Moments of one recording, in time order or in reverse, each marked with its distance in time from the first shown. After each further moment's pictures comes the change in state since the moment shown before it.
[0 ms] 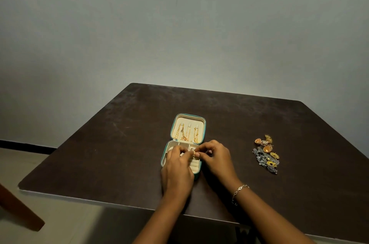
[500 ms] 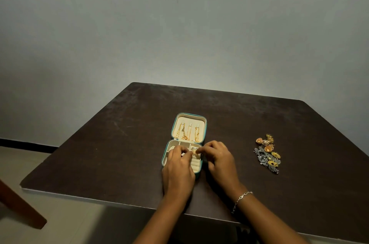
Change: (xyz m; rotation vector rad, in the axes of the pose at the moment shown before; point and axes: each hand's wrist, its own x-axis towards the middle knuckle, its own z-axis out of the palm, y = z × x) left_hand -0.002 -0.006 0.009 0.072 0.081 0.081; right_hand -0.013 0.008 0.000 -0.237 0.112 -0.328
